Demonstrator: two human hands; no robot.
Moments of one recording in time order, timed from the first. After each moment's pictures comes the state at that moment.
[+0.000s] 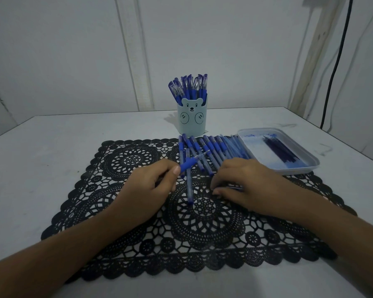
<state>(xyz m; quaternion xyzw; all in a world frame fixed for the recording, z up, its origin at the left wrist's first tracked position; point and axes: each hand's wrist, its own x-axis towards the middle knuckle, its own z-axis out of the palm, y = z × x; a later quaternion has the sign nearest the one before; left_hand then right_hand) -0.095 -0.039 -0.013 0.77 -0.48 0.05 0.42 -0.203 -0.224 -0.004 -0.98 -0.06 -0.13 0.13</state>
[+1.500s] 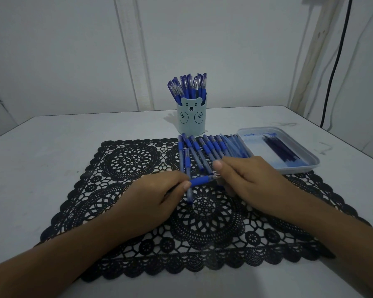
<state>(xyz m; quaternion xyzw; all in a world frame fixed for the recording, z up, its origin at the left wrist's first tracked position) -0.087 -0.039 -0.026 0.72 -0.61 0.13 0.31 -0.208 -0.212 0.001 -0.94 -0.02 -0.21 0.27</state>
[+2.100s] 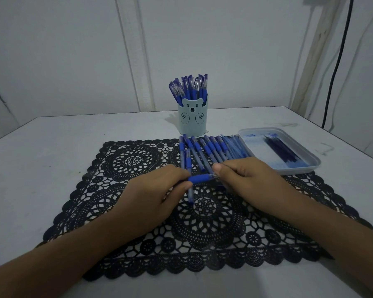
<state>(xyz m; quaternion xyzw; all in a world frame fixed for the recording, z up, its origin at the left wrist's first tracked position) -0.089 -0.037 -0.024 0.73 -0.60 0.18 0.27 -0.206 -0.208 0.001 -0.92 0.06 -0.18 0.36</state>
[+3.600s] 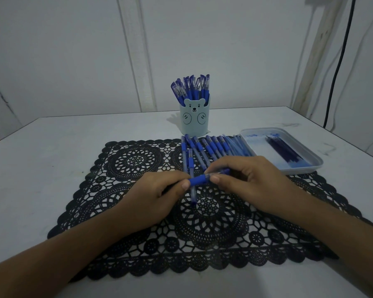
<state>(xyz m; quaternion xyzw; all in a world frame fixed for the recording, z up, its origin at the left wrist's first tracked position) -0.081 -0.037 -0.026 0.70 -0.61 0.09 0.37 -0.209 -0.209 0.003 -0.91 -0.04 -0.20 0.36</state>
